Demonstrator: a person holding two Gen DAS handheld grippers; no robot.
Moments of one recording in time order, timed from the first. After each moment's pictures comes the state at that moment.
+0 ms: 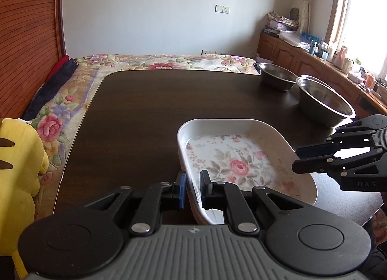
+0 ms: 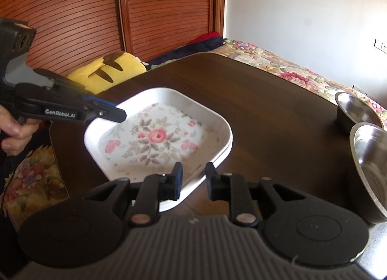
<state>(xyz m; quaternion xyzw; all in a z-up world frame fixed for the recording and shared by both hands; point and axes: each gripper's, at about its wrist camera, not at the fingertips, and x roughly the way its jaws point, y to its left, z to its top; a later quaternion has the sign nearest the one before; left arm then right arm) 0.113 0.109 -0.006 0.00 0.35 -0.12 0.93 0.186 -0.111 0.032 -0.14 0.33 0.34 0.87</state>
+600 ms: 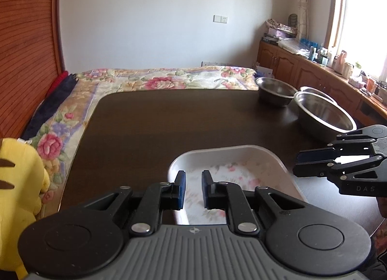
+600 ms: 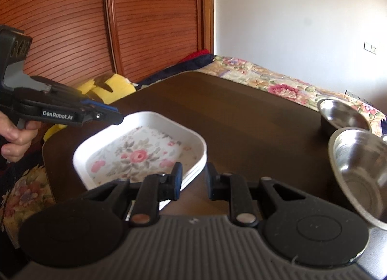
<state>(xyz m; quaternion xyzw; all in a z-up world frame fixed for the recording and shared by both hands) 0.126 0.089 0.012 0.01 0.32 -0.12 0.94 0.197 -0.139 0.037 -0.10 0.30 0.33 0.89</state>
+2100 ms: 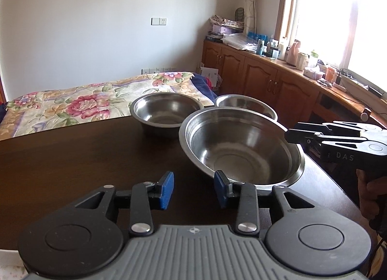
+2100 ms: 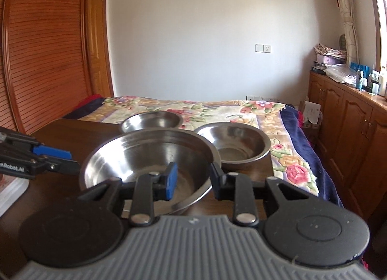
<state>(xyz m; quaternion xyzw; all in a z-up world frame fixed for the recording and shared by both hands) 0.206 -0.119 0.005 0.03 0.30 -0.23 0.92 0.250 -0.351 0.027 -0.02 0.22 0.12 0.97</state>
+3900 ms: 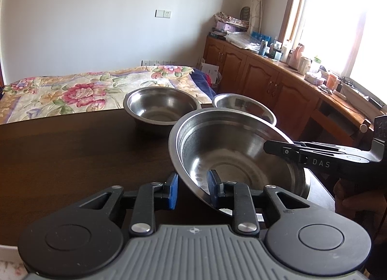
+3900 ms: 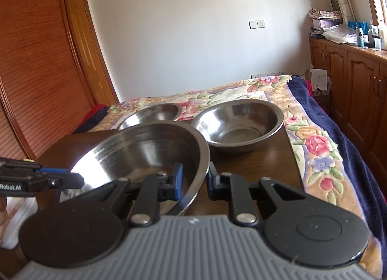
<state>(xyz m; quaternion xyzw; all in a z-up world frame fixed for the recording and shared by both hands) 0.213 -0.125 0.007 -0.01 0.32 -0.23 0.92 0.268 -0.358 0.008 0.09 0.25 0.14 0.95</state>
